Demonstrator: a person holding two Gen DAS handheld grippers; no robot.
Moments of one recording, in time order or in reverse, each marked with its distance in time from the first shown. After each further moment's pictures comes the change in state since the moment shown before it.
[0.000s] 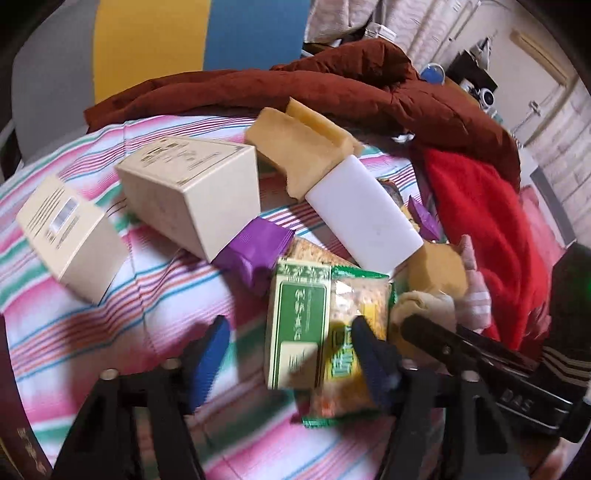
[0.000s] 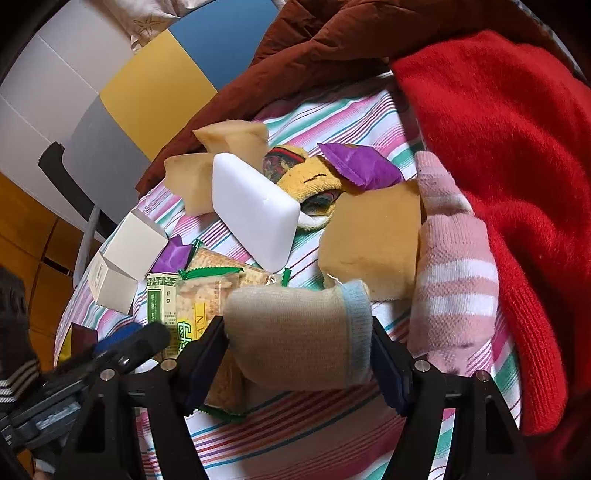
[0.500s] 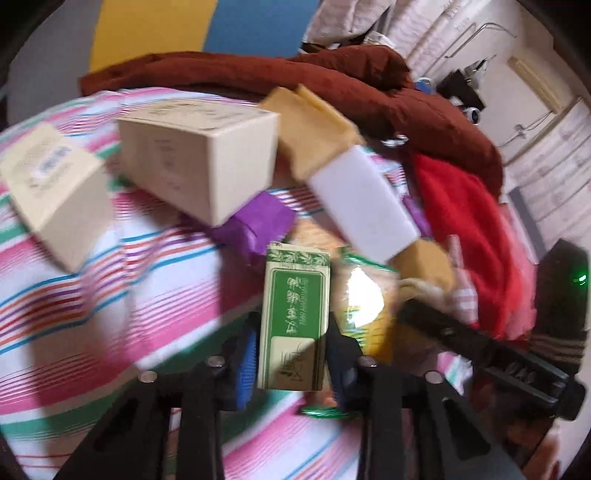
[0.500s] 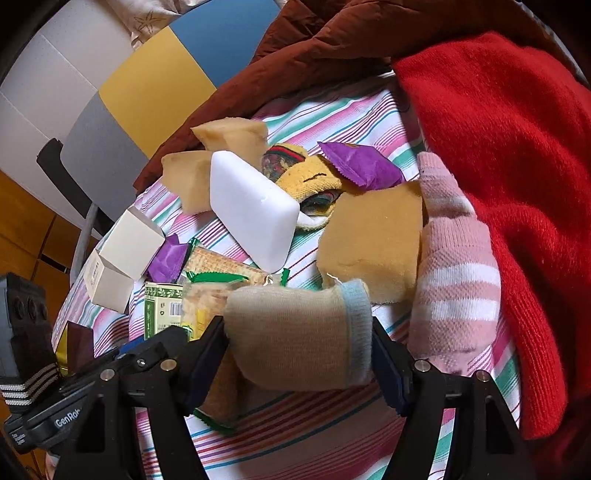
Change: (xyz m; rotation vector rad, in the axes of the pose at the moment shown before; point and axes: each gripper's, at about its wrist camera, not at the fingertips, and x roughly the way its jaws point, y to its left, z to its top) left arm -0.005 0.033 -0.024 -0.074 -0.010 -0.137; right arm 0.001 0.002 0.001 -0.019 -0.006 -0.017
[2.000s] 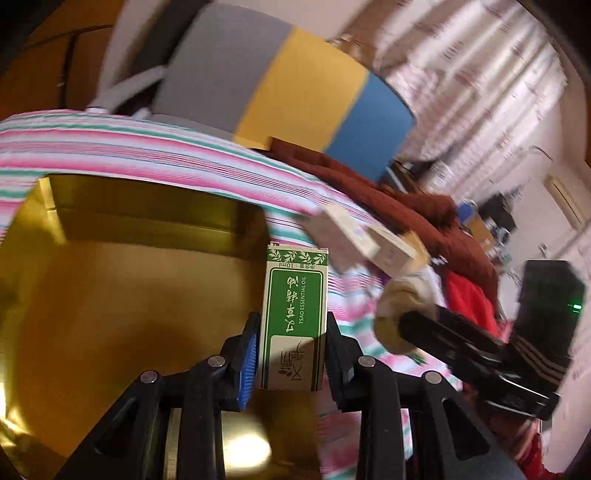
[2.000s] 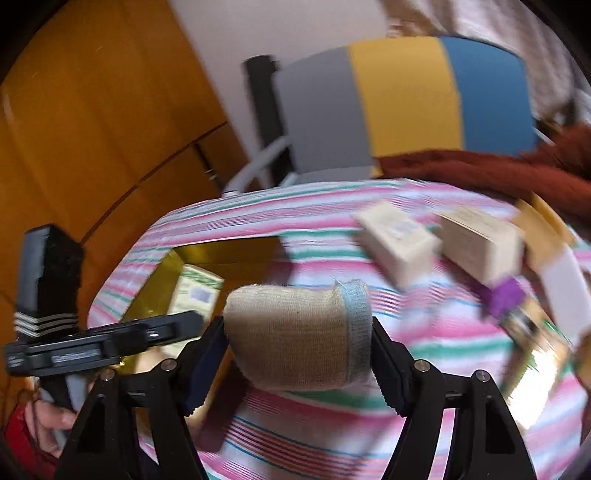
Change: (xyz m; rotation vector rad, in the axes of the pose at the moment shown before) left arm -0.216 0.182 -0.107 -0.346 -0.343 0.088; right arm -0.032 0.271 -0.110 -0.688 -0.036 0.433
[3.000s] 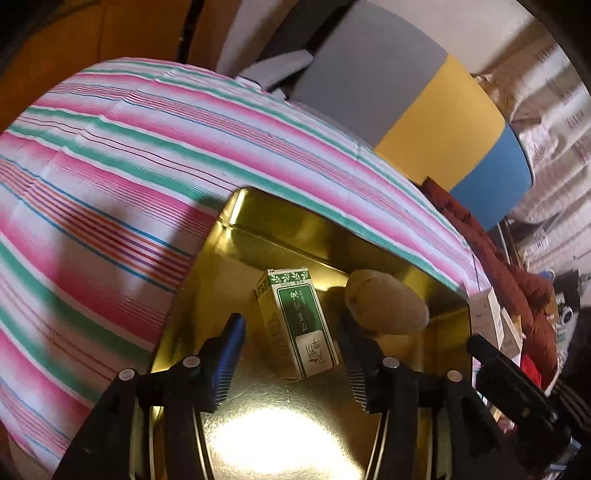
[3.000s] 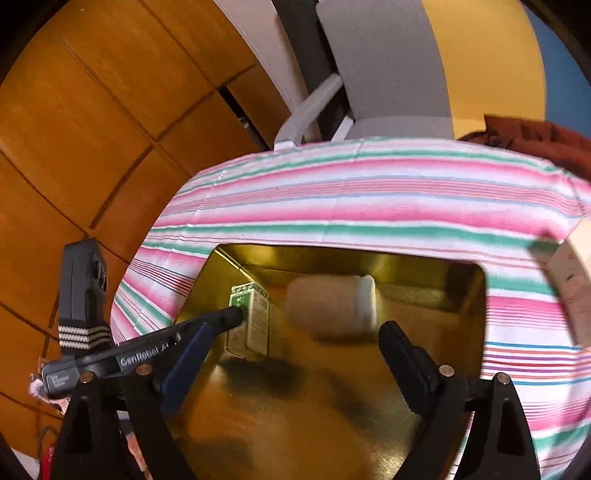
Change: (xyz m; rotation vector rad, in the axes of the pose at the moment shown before) left arm 0.005 0.150 0.058 -0.288 0.021 0.285; right arm 0.145 0.088 0.057 0.053 0.186 0.105
